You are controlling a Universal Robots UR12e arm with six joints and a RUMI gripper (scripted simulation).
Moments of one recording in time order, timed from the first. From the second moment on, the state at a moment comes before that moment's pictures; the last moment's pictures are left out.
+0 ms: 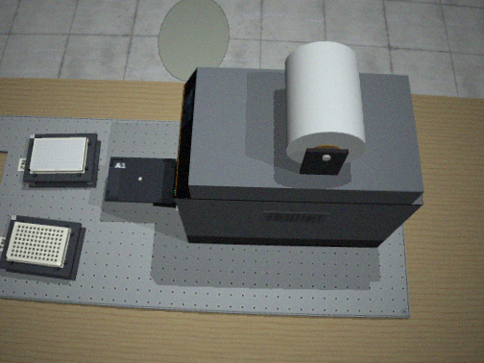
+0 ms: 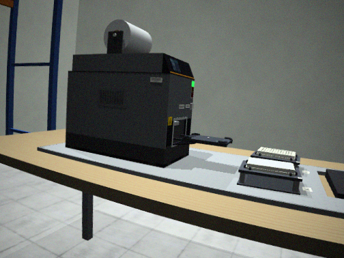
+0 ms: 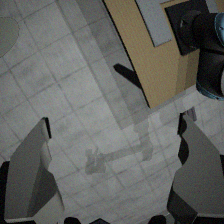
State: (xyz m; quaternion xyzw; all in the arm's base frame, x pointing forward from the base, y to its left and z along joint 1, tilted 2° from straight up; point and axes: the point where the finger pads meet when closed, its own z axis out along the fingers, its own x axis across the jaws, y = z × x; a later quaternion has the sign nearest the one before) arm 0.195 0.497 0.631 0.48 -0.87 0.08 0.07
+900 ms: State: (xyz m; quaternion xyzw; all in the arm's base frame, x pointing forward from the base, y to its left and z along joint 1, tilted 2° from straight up) arm 0.218 0.553 0.703 0.48 -0.87 0.03 0.03
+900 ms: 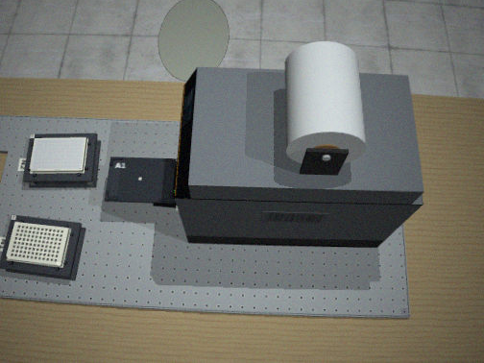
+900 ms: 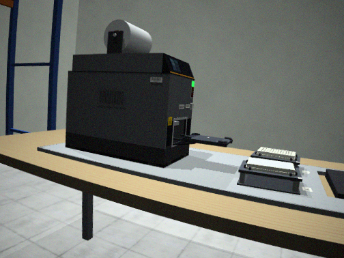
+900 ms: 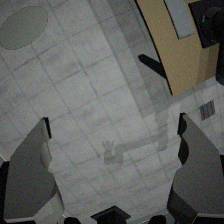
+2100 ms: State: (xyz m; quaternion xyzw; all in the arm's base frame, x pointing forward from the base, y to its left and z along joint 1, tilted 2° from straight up) arm 0.287 0.567 0.757 0.44 -0.90 0.00 0.00
